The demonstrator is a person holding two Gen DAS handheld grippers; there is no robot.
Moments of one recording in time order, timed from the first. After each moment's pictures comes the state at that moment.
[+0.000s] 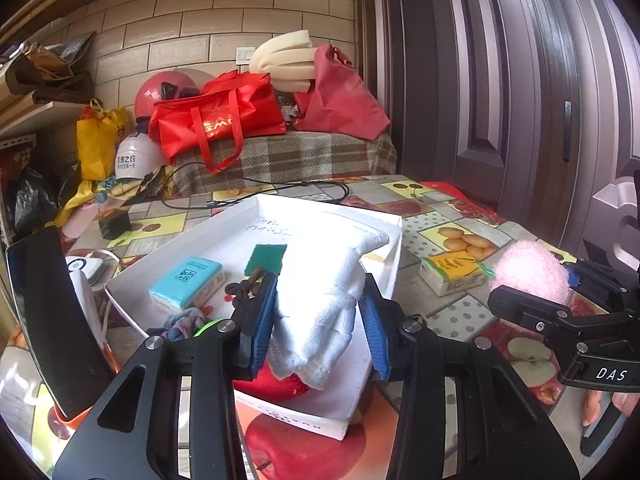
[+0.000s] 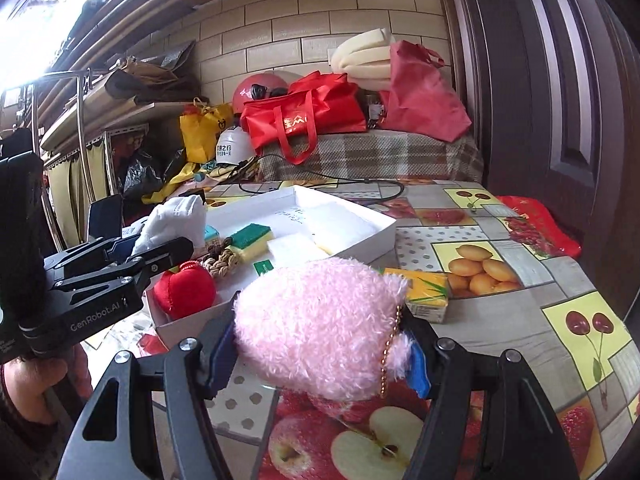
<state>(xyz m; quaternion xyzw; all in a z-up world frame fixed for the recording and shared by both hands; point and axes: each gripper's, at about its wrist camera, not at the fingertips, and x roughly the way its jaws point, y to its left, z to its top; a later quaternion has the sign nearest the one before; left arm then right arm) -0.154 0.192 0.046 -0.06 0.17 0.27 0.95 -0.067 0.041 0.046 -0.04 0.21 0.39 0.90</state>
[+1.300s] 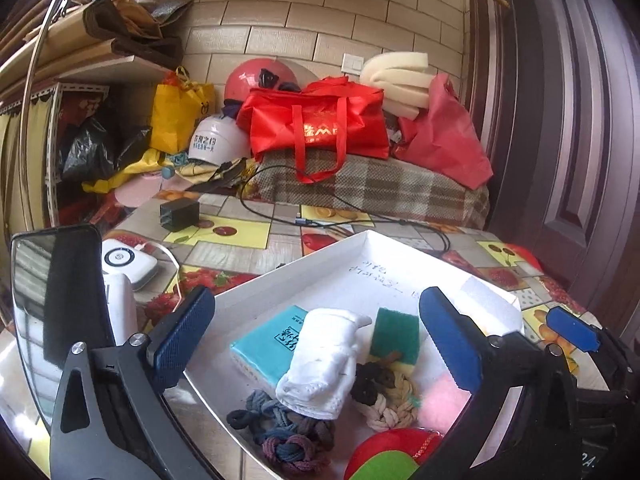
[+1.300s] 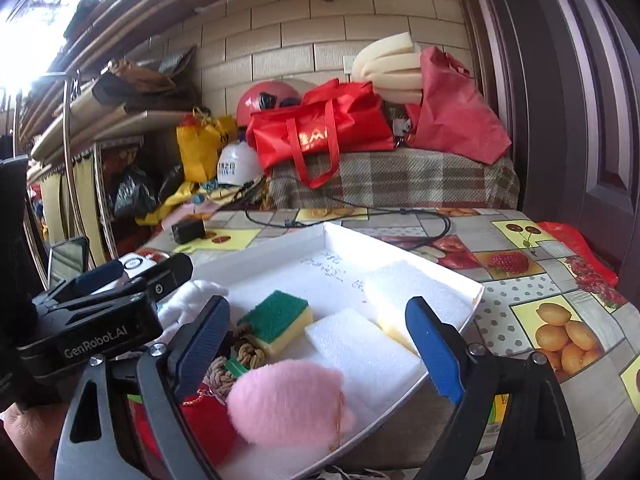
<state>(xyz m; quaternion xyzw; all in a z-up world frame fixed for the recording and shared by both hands) -0.158 0.305 0.049 -0.14 0.10 0.39 0.90 -0.039 0.152 0.052 -0.04 0.17 0.39 0.90</state>
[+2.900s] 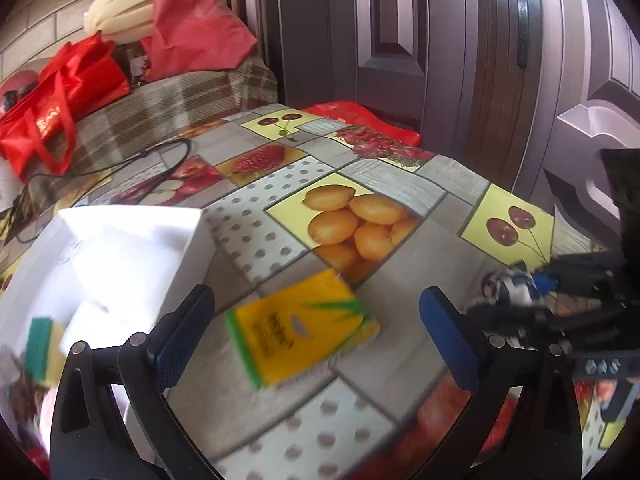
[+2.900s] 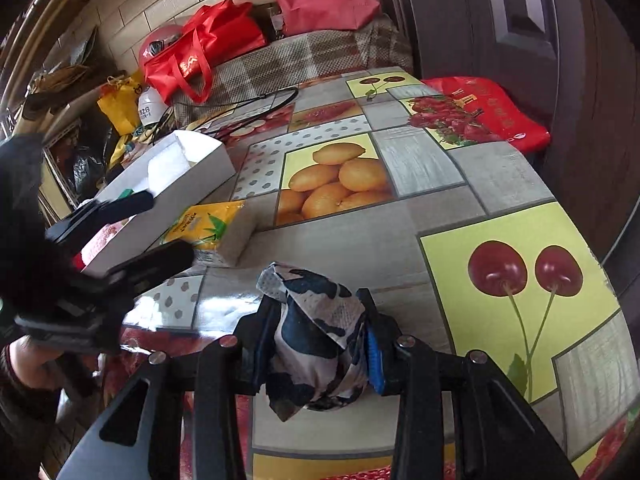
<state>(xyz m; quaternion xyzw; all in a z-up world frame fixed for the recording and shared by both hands) 0.083 0.143 0.029 -0.01 0.34 0.11 0.93 0.061 -0.063 0.009 0.00 0.40 0.34 0.85</state>
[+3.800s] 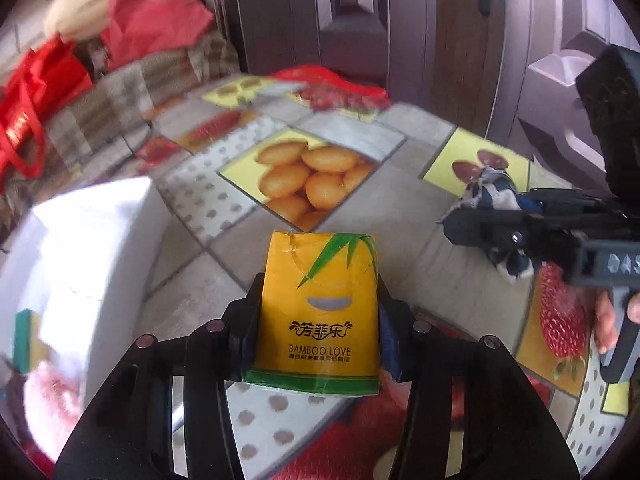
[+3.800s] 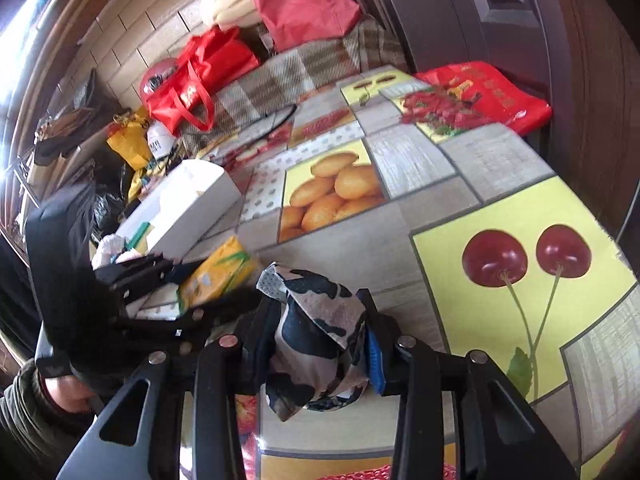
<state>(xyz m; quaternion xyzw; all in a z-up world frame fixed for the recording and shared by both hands) 0.062 0.110 0.017 0.02 0.37 0.07 0.93 0.068 -0.091 0.010 0.08 0.38 0.36 0.85</state>
